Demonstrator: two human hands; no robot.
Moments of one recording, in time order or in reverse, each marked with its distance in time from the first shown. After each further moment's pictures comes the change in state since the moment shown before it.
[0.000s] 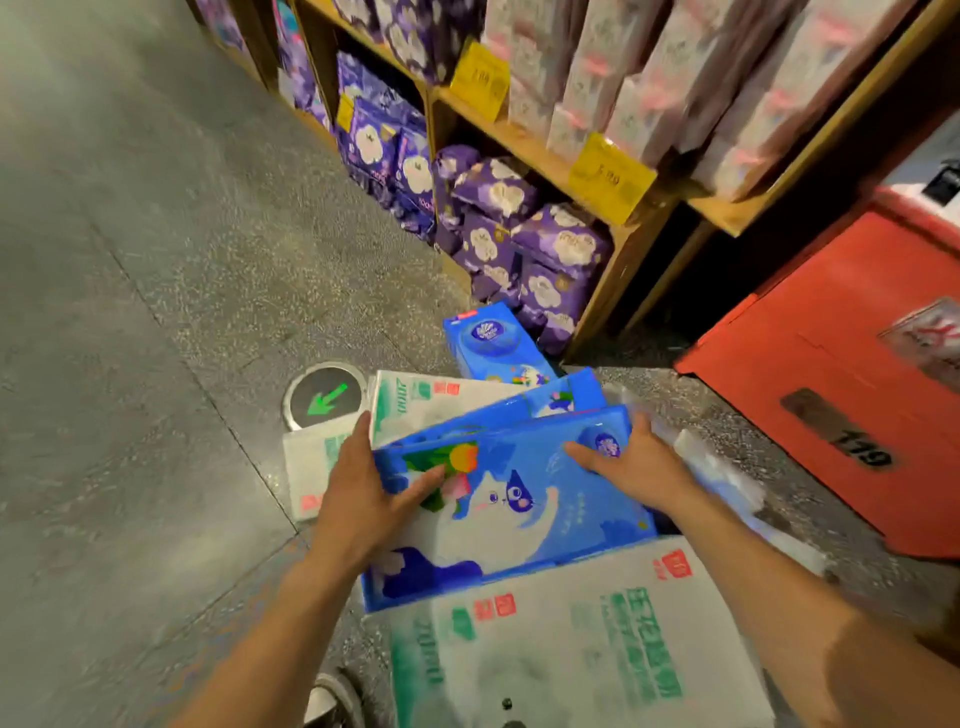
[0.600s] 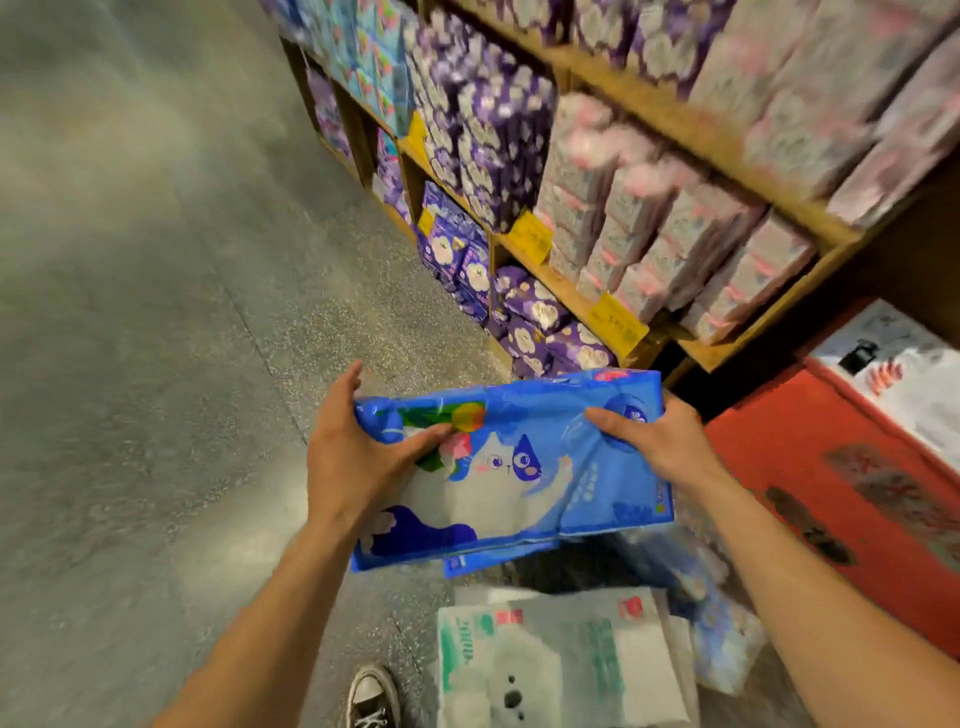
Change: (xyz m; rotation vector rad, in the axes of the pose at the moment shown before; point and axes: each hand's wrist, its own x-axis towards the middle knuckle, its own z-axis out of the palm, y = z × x) left_hand -0.048 0.186 -0.196 -0.166 0.392 0.028; right_hand -0.114 -0.161 -0.158 0.594 0.010 -0.300
